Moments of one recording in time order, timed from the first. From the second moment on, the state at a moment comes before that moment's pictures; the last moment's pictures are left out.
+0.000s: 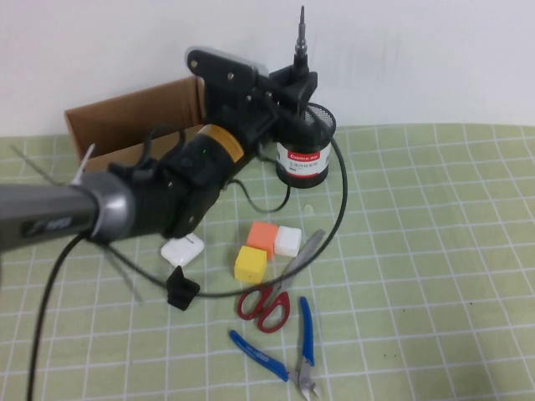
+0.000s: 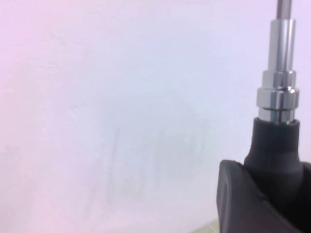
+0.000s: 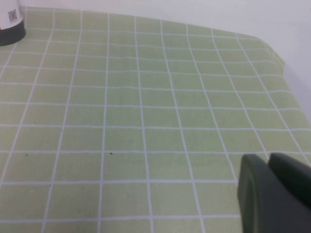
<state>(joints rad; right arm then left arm) -0.03 -0.01 0.03 0.03 0.37 -0.11 -0.57 1.97 -1.19 0.22 -0.78 -0.20</state>
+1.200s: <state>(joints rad) -0.03 -0.01 0.03 0.03 0.37 -0.11 -0.54 2.13 -1.48 0.32 -0.36 -0.22</state>
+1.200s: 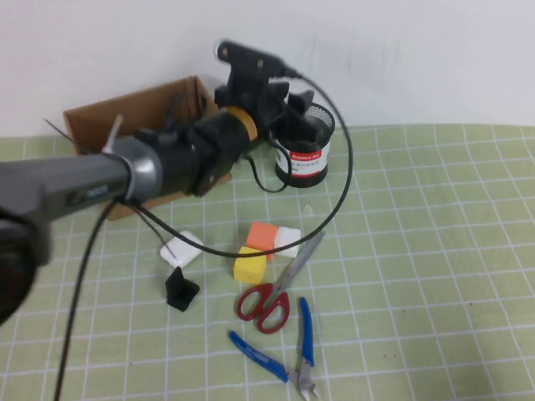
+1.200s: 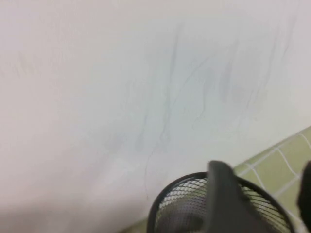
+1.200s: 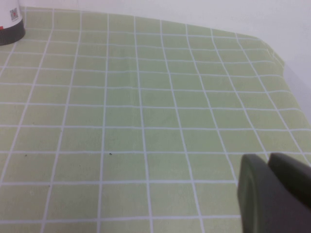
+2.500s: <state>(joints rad) -0.03 -0.01 0.03 0.03 0.37 -0.11 -0.81 1.83 -1.19 -0.09 0.86 1.20</state>
